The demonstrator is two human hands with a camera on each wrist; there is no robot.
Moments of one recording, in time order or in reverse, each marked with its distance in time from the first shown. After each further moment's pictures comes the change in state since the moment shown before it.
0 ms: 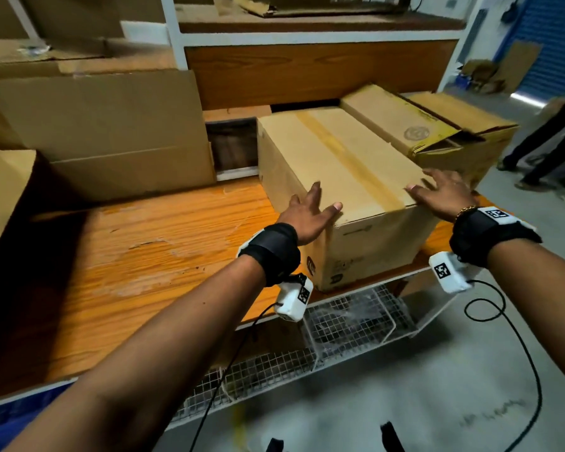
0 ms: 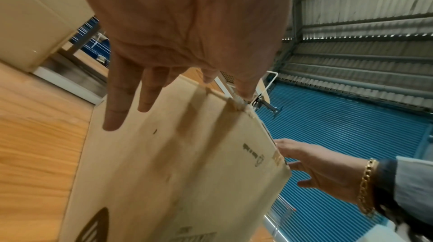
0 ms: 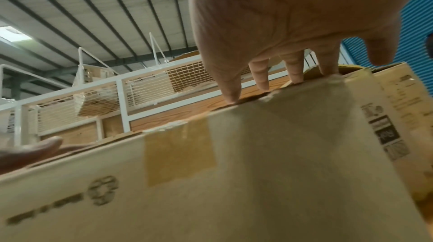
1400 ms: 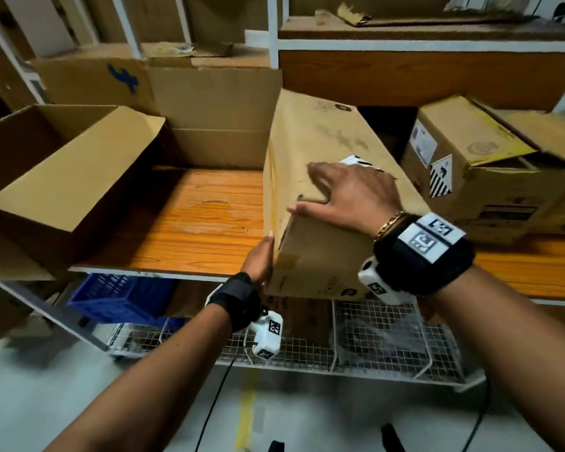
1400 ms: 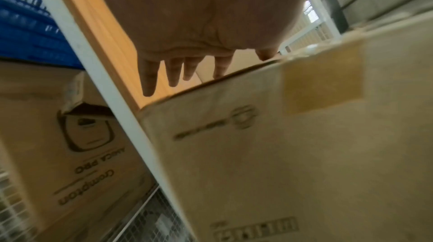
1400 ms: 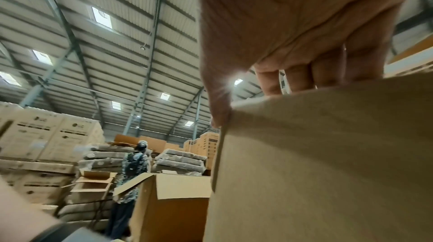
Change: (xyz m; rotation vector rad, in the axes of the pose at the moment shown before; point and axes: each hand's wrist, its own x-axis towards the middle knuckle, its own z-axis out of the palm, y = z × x) left_hand -0.149 -0.047 0.065 -0.744 0.453 -0.430; right_hand -0.169 -0.131 -0.016 -0.354 -0.035 -1.055
